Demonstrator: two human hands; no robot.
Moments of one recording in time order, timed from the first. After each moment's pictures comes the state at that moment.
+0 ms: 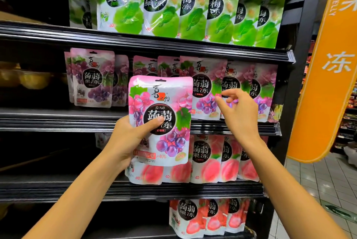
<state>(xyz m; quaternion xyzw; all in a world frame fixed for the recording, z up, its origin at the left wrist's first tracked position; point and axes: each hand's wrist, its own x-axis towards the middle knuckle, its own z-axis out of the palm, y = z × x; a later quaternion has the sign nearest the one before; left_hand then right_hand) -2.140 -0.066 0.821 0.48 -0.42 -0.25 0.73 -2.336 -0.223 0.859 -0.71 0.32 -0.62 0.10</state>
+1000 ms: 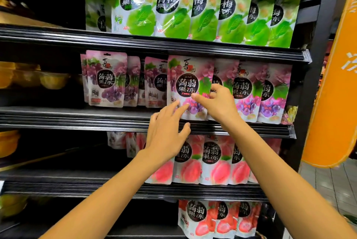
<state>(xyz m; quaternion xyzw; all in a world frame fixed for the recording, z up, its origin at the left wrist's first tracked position) -2.154 -0.118 0.815 0.69 -0.58 0.24 0.36 -2.273 -0.215 0.882 -0.76 0.25 -0.52 0.28</state>
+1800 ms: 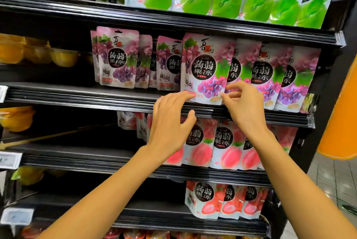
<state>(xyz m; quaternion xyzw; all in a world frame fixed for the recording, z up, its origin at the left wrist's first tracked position) -2.151 -0.090 0.798 0.61 -0.59 0.22 0.49 -2.295 -0.206 0.849 -0.76 0.33 -0.54 0.12</state>
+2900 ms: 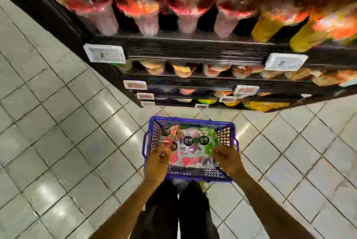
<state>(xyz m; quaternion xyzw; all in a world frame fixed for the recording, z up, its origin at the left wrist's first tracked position) -1.981 0.272 0.109 0.81 -0.17 -0.46 0.33 -2.164 0.116 0.111 -0.50 0.63 0.04 0.59</state>
